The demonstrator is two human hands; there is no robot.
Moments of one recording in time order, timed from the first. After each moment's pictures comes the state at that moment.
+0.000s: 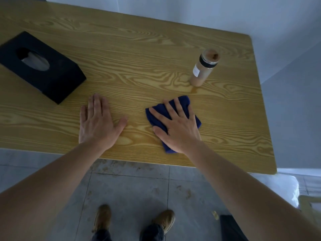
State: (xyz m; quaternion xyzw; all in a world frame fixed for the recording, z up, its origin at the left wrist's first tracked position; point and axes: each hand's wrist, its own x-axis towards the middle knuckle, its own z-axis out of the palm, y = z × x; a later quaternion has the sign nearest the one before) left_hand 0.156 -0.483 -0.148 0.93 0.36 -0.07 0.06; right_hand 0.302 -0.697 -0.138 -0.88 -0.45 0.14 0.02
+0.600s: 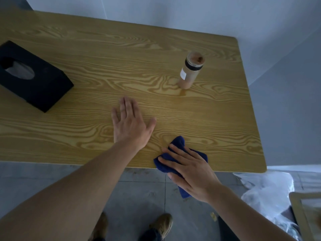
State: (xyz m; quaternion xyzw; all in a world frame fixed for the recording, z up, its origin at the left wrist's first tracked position) left_hand 0.235 -0.572 -0.143 0.94 0.32 -0.09 0.10; right_hand 0.255 -0.822 -0.141 -0.82 -0.54 0.17 0.13
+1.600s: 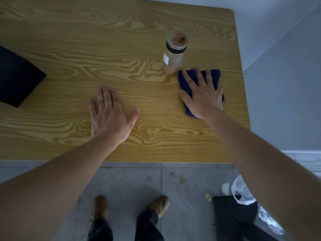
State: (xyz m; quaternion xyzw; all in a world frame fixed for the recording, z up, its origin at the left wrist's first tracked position) left_hand 0.240 -0.573 -0.149 0.94 0.33 -0.10 0.05; right_hand 0.441 -0.781 -0.141 -0.95 -0.28 0.11 0.00
